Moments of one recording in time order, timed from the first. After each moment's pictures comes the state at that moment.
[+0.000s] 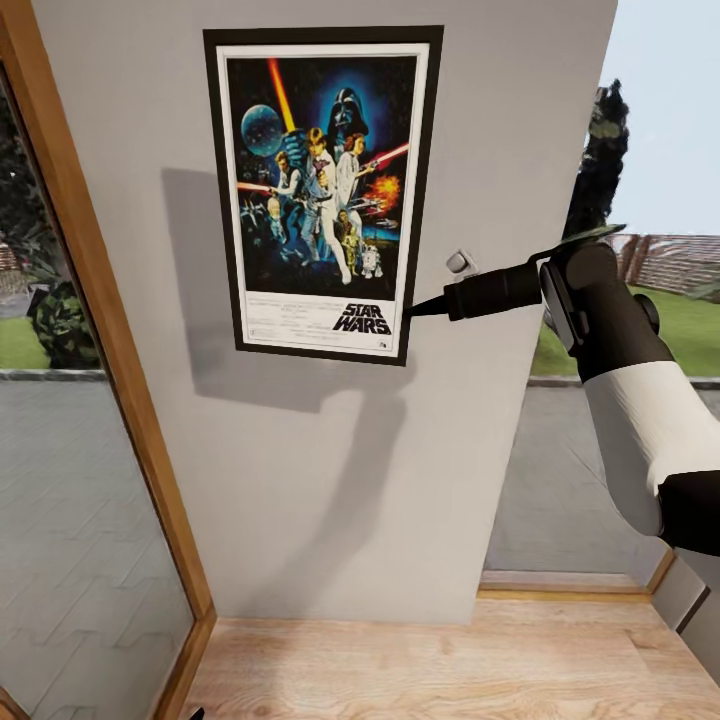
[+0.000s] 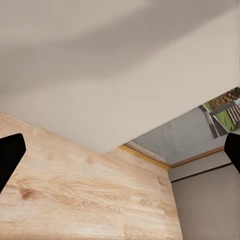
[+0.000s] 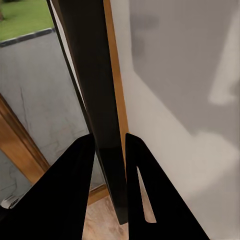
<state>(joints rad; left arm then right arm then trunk) -0.27 0.25 -0.39 -0.02 1.25 -0.33 -1.17 -1.43 -0.15 0.19 -0.96 0.11 0.99 1.34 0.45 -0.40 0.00</state>
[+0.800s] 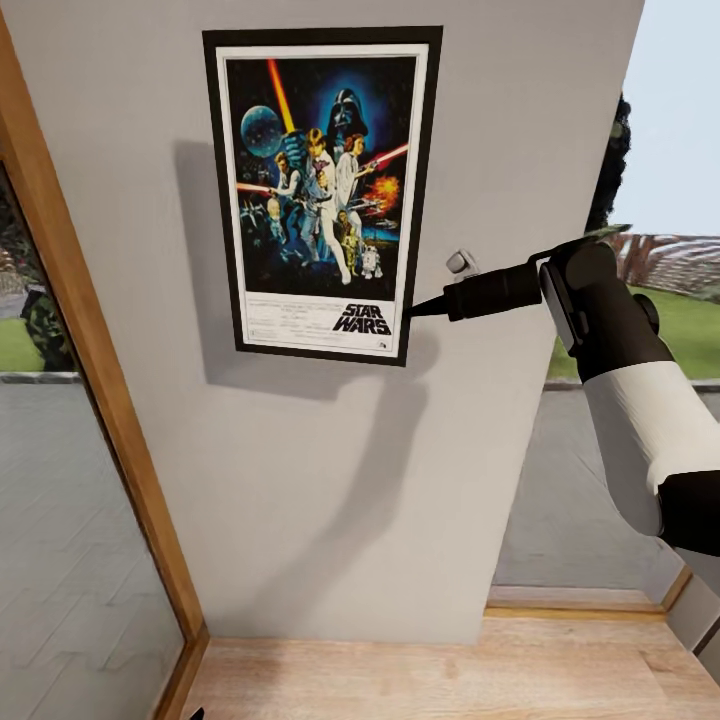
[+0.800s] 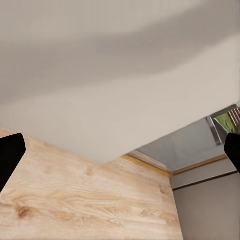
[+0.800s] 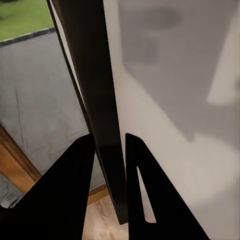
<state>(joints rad) -0.27 0.25 -0.39 -0.02 1.25 -0.33 -1.17 -1.43 -0.15 0.19 -0.96 0.11 0.99 1.34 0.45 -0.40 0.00</state>
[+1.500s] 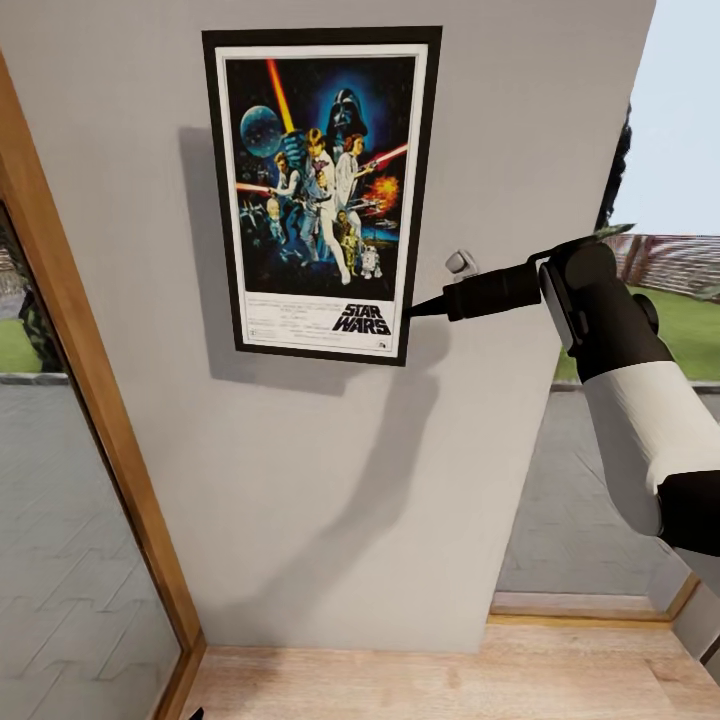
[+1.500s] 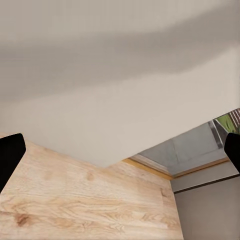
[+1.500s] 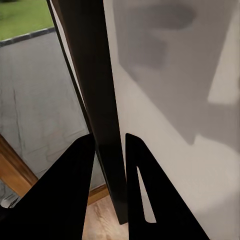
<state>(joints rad) -0.27 0.25 -0.39 -0.02 1.25 -0.33 -1.17 -1.43 -0.15 0.19 -0.96 0.11 0.99 1.34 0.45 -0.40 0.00</state>
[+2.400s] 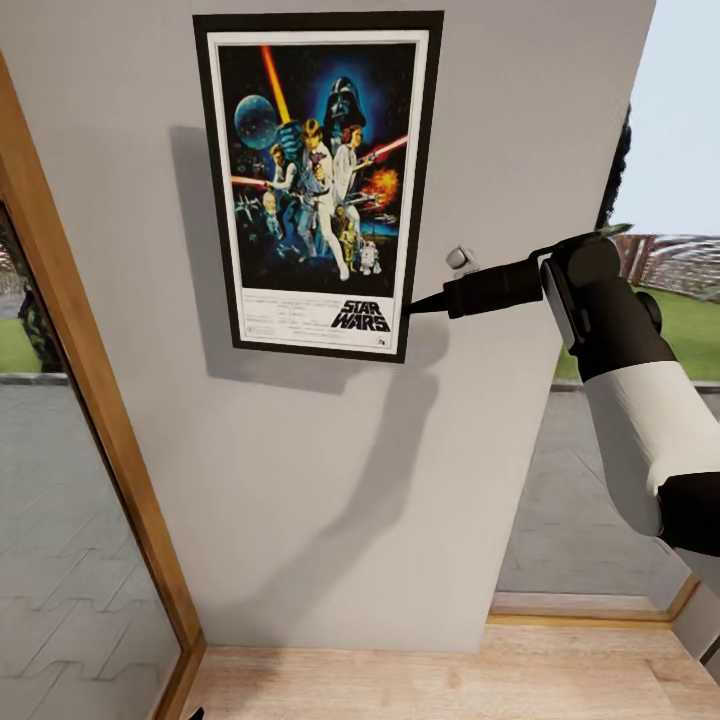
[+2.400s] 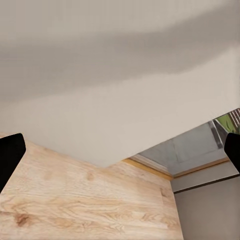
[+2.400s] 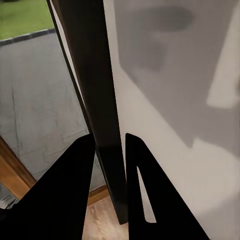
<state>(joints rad) -0.27 0.25 -0.39 -0.02 1.25 -0.33 -1.17 -1.43 -0.15 0.19 -0.99 0.11 1.00 1.34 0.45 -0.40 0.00</state>
